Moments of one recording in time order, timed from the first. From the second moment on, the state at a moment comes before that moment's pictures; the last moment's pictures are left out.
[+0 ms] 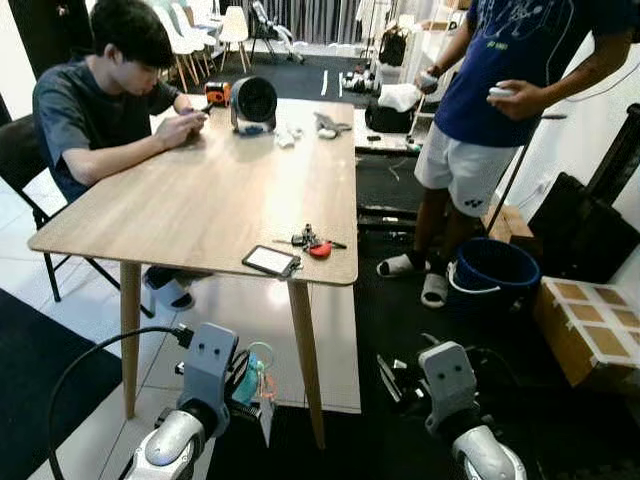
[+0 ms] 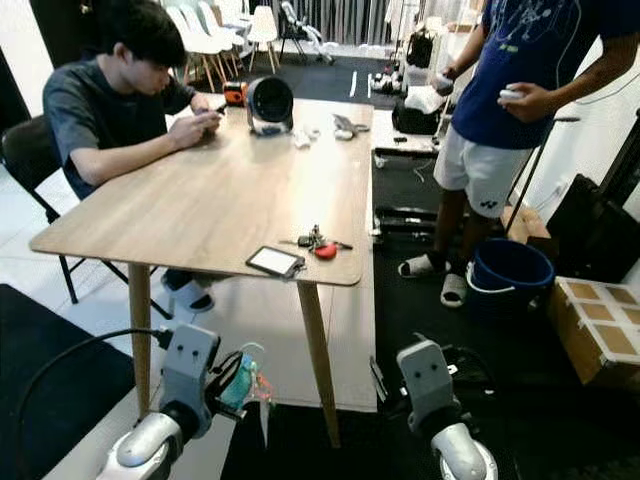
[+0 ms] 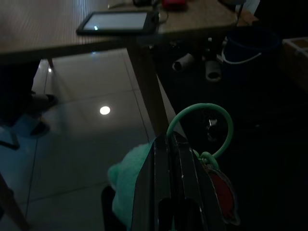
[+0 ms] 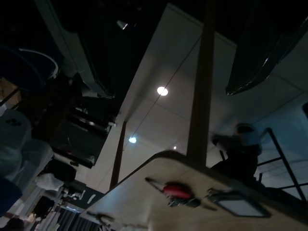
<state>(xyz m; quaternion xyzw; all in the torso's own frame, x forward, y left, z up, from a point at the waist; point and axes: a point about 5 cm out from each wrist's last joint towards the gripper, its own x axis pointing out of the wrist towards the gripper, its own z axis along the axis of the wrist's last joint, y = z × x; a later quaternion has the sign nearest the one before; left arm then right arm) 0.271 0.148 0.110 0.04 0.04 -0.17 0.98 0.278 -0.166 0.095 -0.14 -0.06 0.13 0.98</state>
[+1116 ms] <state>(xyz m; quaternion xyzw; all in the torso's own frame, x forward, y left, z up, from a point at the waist) 0.283 0.183 0.135 0.03 -0.02 -0.05 1.00 0.291 -0.158 0.140 -0.14 -0.14 0.13 0.97</state>
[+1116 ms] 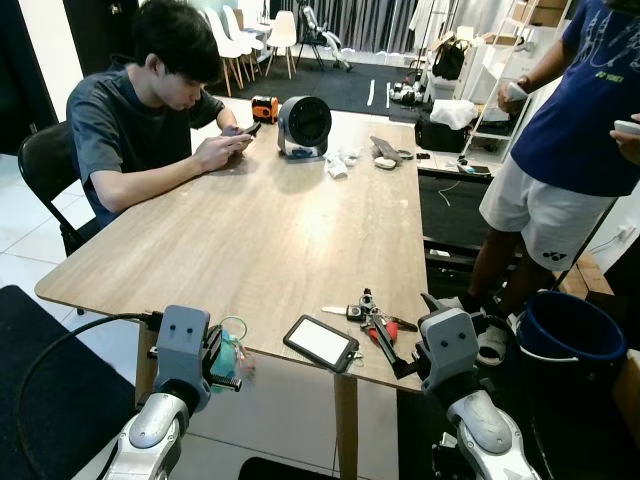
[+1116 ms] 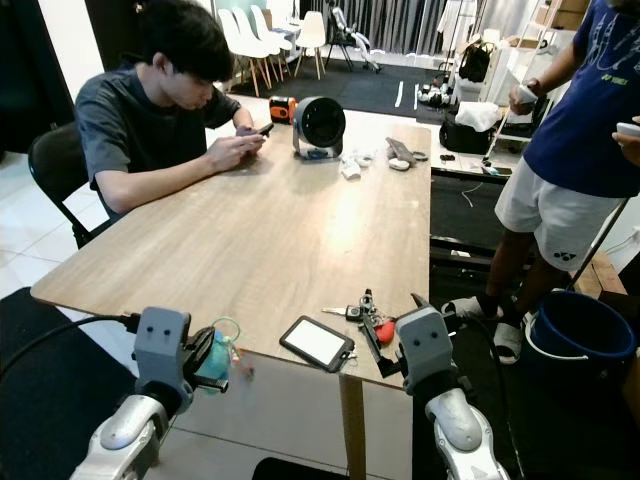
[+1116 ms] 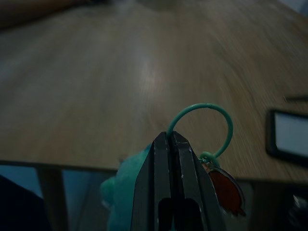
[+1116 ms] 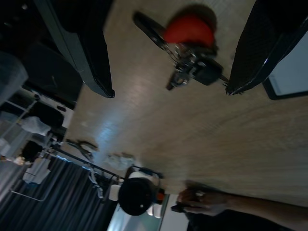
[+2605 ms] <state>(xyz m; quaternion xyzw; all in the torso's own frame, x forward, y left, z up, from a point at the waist) 0.368 0.091 0.175 0.32 -0.05 -0.05 0.94 0.282 -0.149 0.133 -0.12 -0.12 0.13 0.98</state>
